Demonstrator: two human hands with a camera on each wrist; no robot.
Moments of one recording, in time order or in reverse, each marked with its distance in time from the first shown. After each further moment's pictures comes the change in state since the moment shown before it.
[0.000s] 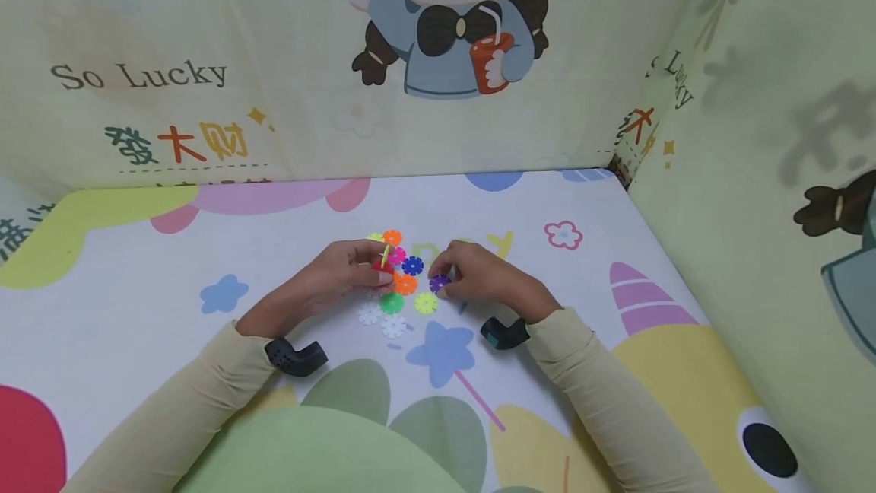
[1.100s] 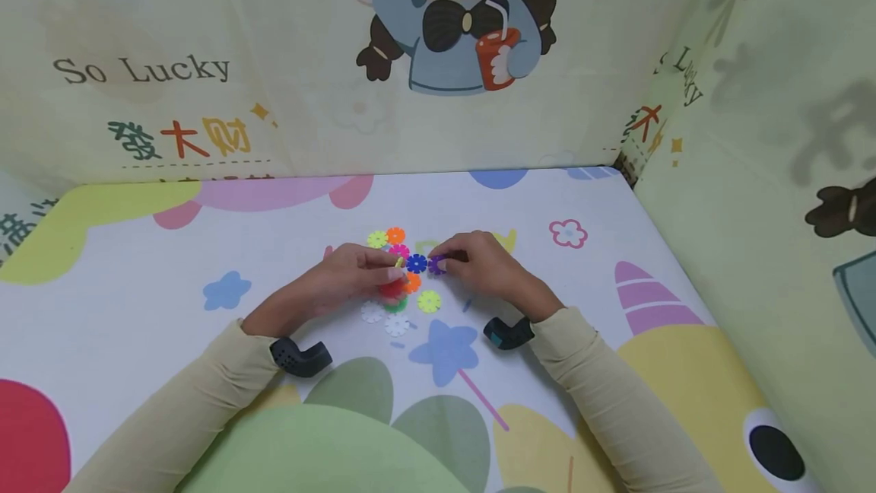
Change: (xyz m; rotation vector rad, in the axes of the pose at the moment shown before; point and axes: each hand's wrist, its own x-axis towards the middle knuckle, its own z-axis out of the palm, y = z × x) left_hand -0.003 -0.001 0.002 -0.093 -0.192 -0.014; right_hand 0.003 0.002 0.004 0.136 0.249 -0.062
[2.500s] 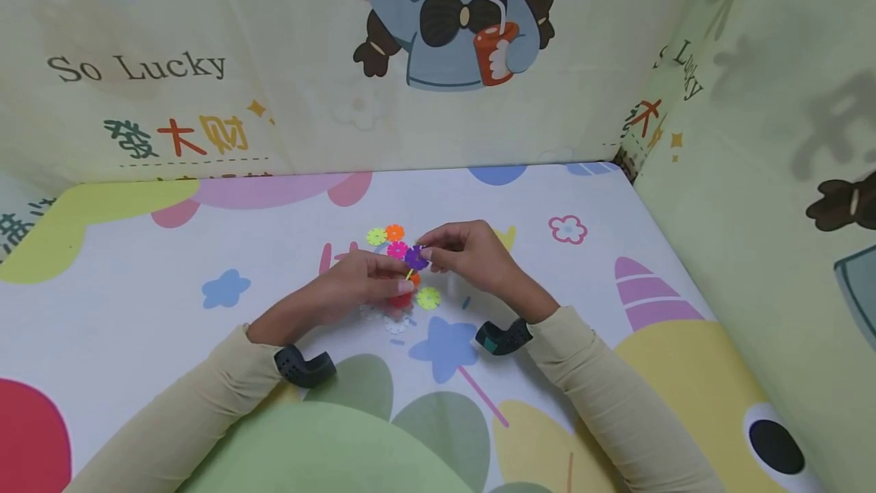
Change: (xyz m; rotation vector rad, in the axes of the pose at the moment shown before) left_hand -0.002 0.000 0.018 0.161 -0.008 -0.014; right_hand -0.004 -0.024 0.000 0.387 0.098 0.045
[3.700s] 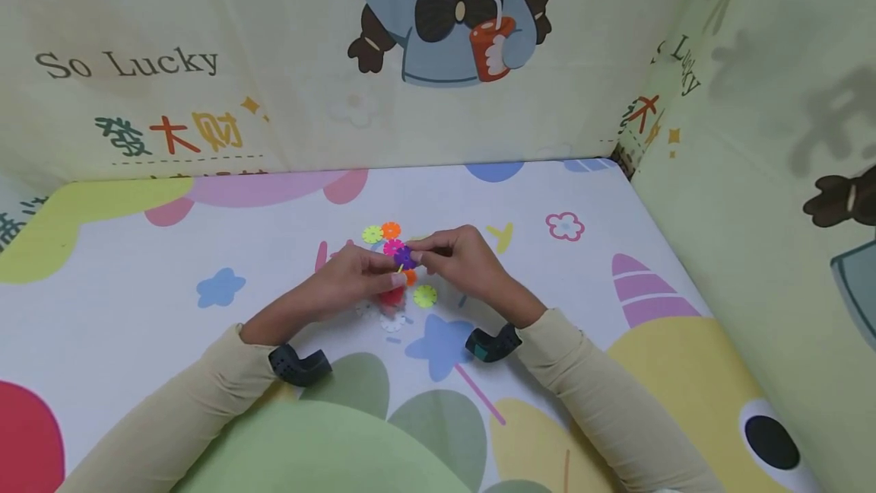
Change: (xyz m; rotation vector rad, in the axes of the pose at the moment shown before) left_hand -0.001 0.001 -0.003 0.255 0.021 0.120; right_hand -0.002 0.001 0.012 -0.076 0.027 -0.047
